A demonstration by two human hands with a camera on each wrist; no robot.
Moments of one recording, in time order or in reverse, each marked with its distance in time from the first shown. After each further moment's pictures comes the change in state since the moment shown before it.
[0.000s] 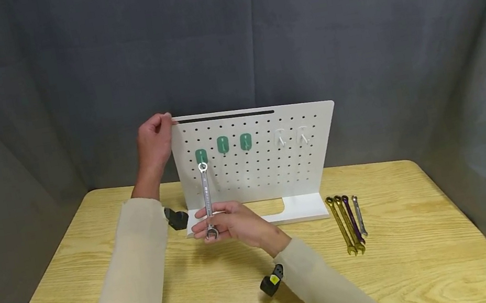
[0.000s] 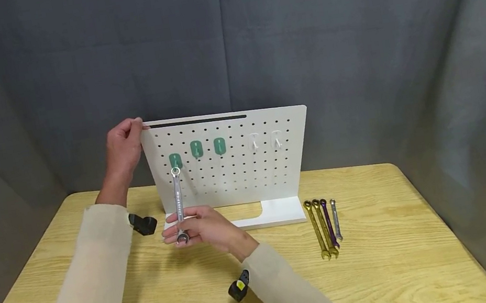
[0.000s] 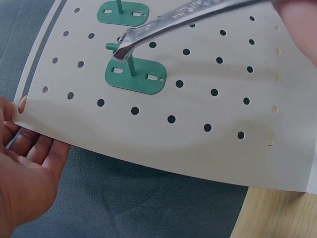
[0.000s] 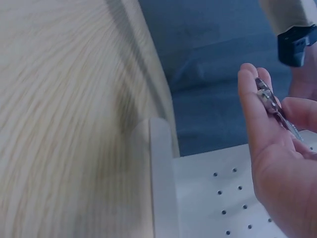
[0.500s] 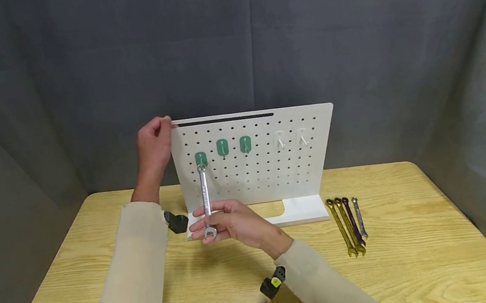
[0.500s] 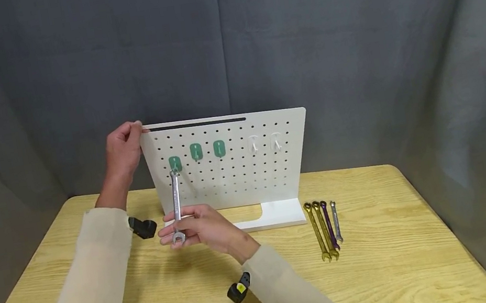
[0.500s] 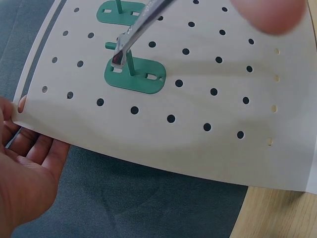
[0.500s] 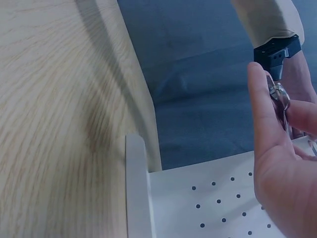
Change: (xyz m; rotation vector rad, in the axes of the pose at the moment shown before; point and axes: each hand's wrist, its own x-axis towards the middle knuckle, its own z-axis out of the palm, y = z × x) left_hand -0.001 0.000 0.000 -0.015 -0.006 -0.014; right_hand -0.006 -0.016 0.009 0.049 -0.037 -0.065
